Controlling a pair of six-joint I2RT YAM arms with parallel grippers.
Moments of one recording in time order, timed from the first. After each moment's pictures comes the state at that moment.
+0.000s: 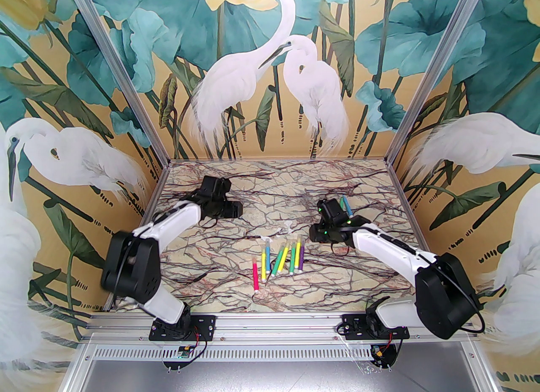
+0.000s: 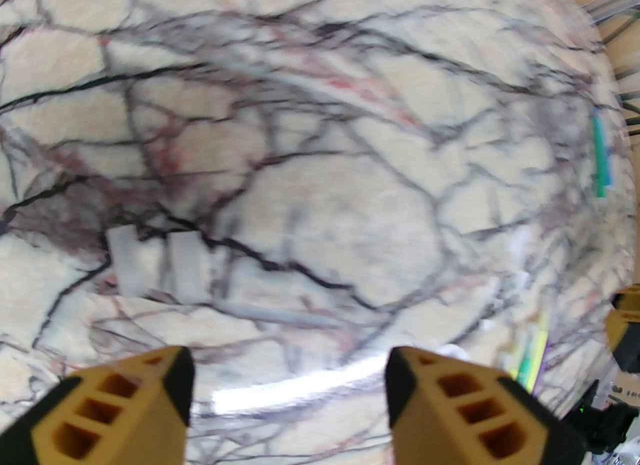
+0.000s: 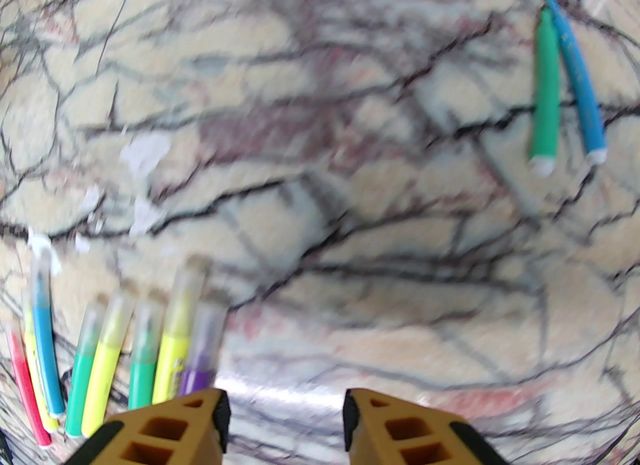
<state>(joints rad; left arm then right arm) -0.25 1.54 1.01 -0.41 0.20 -0.24 0.53 1.39 0.82 -0.54 0.00 0.44</state>
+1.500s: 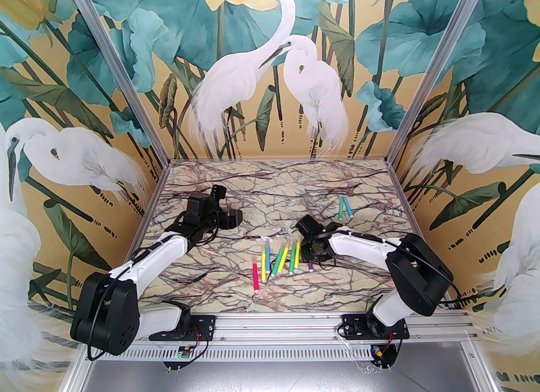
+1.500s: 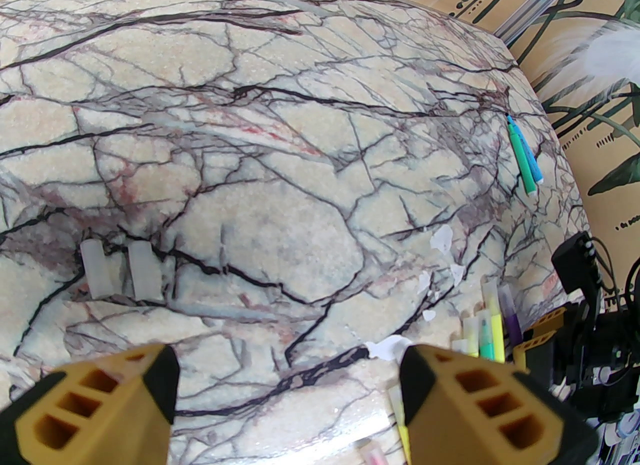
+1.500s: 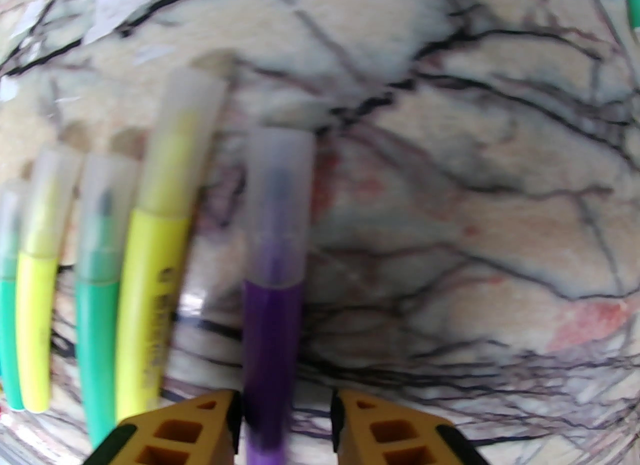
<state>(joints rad) -0.25 1.29 0.73 -0.12 0.25 -0.23 0.71 1.59 0.85 -0.66 0.07 0.57</state>
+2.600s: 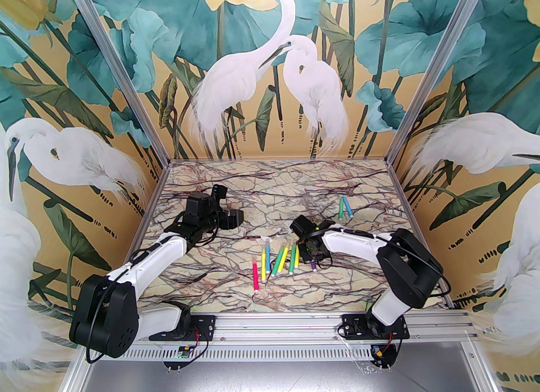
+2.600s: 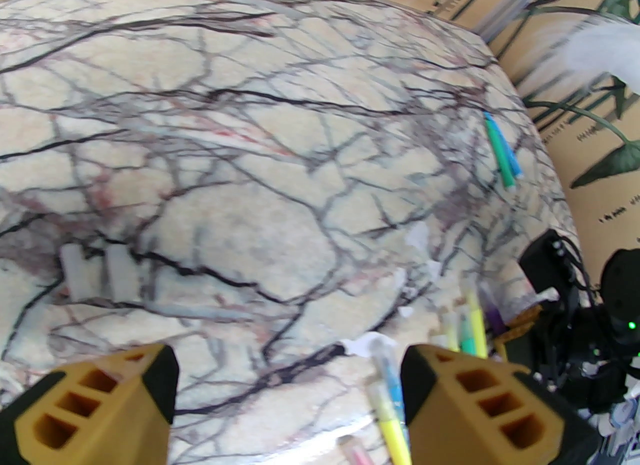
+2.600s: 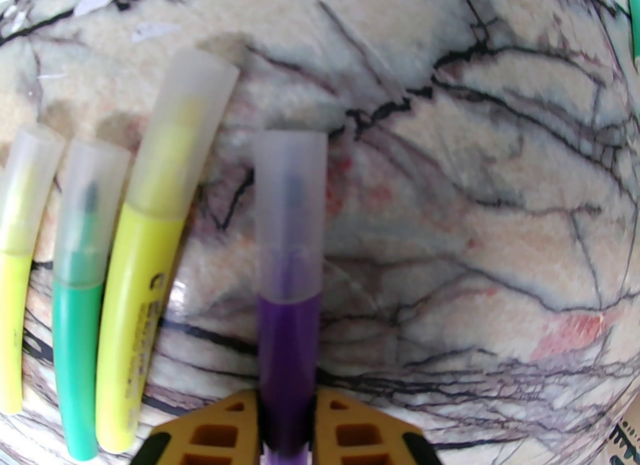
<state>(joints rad) -0.25 1.28 0.74 -0.12 0.35 -0.25 0.73 1.62 0.88 -0.67 0.11 0.50</state>
